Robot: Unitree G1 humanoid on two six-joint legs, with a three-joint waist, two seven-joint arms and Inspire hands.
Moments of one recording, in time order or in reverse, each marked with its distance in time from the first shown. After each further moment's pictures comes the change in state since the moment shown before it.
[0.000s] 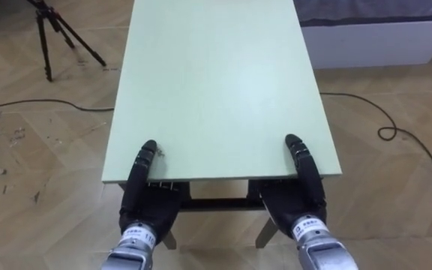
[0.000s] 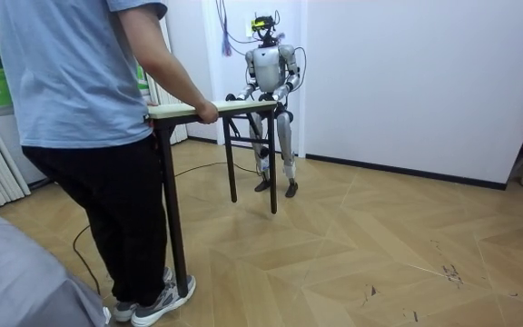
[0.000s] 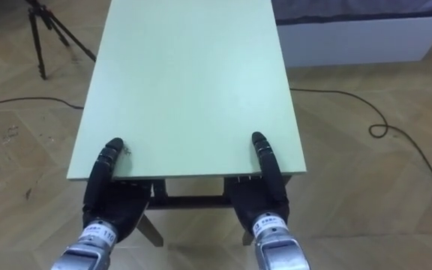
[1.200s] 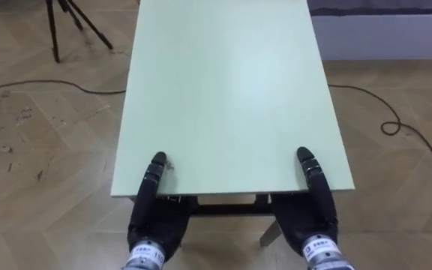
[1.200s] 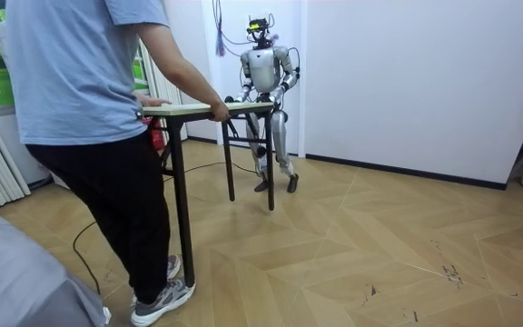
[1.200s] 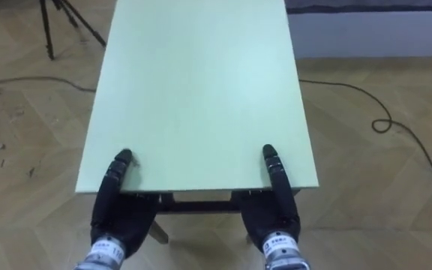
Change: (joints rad) left arm 0.050 0.030 -0.116 0.005 -0.005 -0.062 -0.068; right arm 0.086 -0.063 0.060 0.012 0.002 -0.085 0.157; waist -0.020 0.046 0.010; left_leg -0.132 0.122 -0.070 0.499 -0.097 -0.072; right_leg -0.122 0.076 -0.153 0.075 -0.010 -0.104
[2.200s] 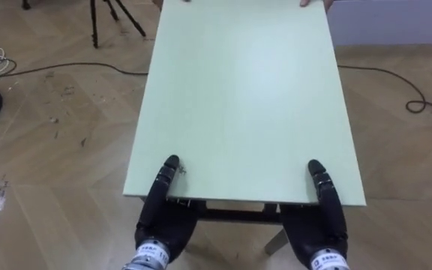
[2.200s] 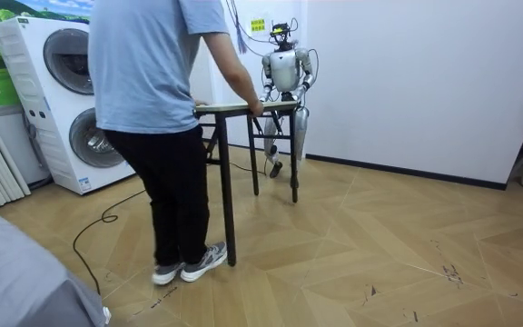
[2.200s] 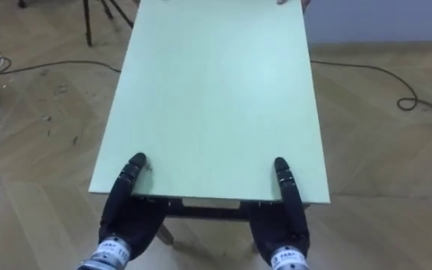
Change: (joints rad) left arm -0.004 0.033 -0.025 0.005 -0.013 0.020 -0.003; right arm 0.063 0.039 -0.055 0.001 -0.026 0.052 0.031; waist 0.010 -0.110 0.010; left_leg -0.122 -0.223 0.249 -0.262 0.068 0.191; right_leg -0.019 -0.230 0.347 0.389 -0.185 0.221
